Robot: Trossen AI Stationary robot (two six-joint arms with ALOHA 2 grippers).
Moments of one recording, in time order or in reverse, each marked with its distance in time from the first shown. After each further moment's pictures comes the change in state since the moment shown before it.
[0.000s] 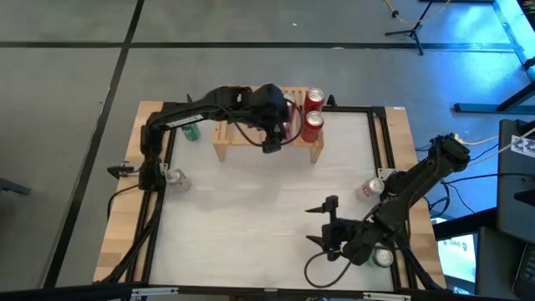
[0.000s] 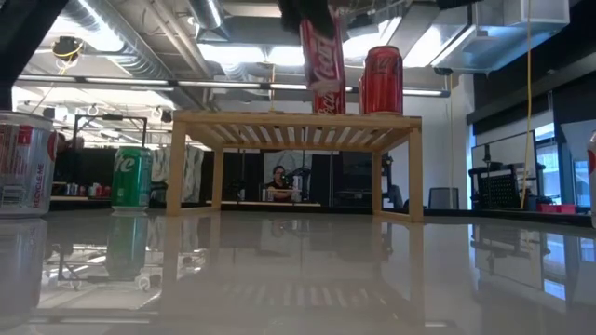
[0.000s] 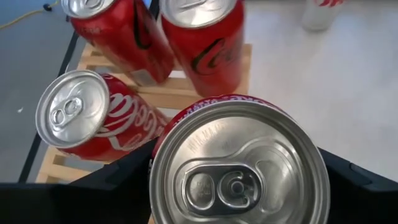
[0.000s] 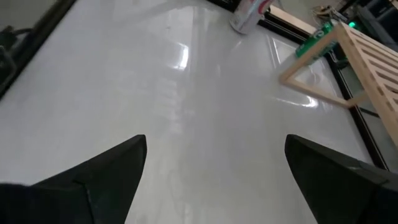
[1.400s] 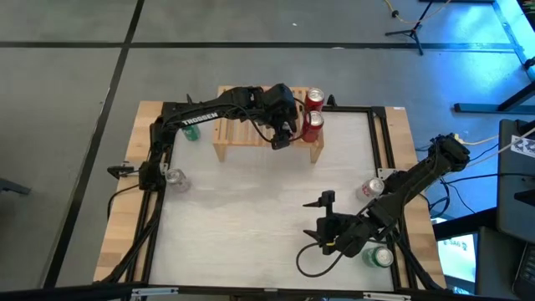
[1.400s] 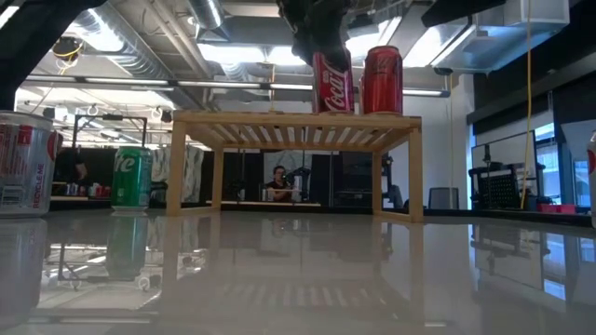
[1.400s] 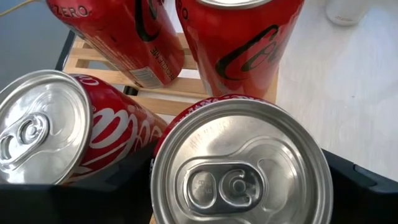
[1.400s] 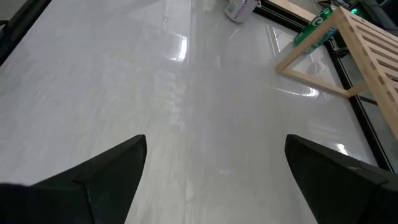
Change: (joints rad) left arm 0.054 0.086 -0.032 0.091 0.028 0.022; right arm -0.052 0.000 0.000 -0.012 -0.044 -0.008
